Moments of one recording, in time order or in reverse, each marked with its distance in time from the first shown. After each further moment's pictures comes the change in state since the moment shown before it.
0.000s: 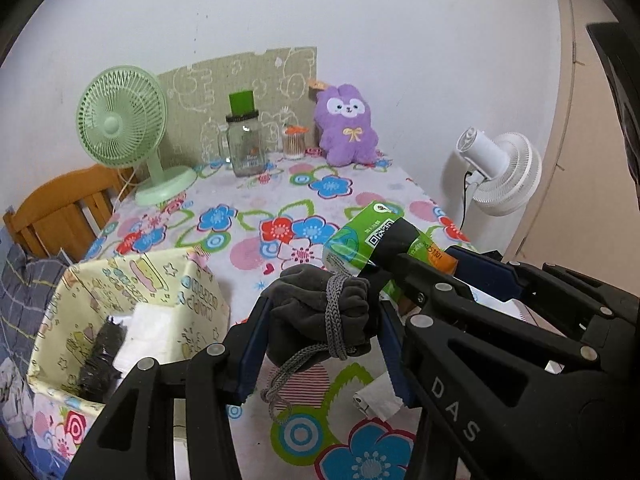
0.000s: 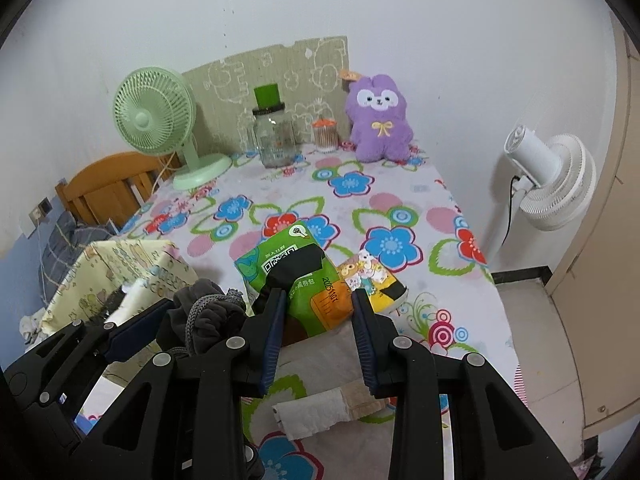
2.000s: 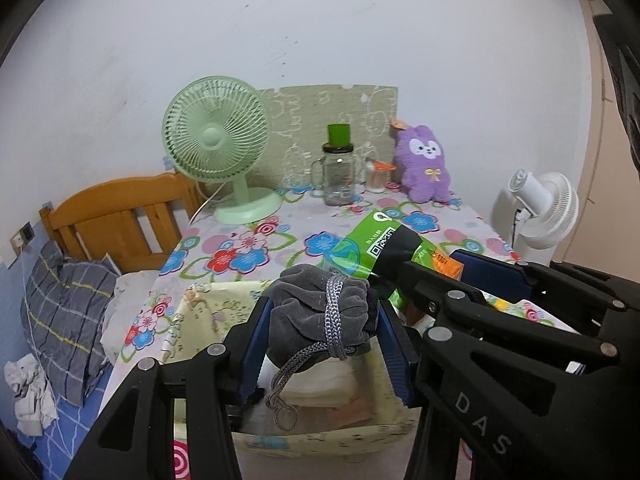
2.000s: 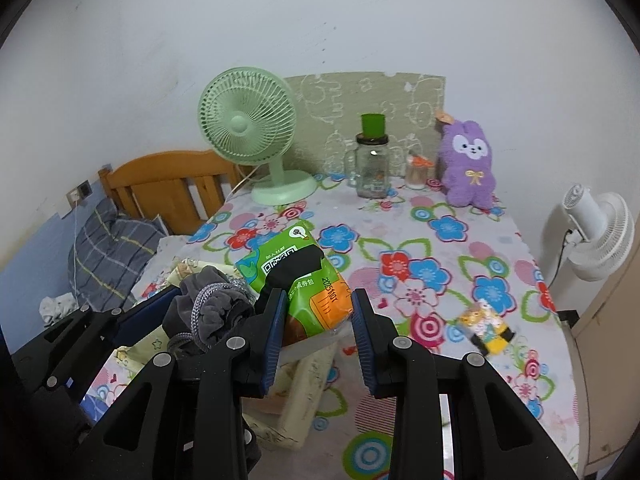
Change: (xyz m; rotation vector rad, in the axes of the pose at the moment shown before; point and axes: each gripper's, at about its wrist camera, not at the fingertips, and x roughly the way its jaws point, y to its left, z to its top) left arm -0.040 0.143 -0.003 -0.061 -0.099 0.108; right arm -0.004 0.147 0.026 -0.125 -0.050 0.111
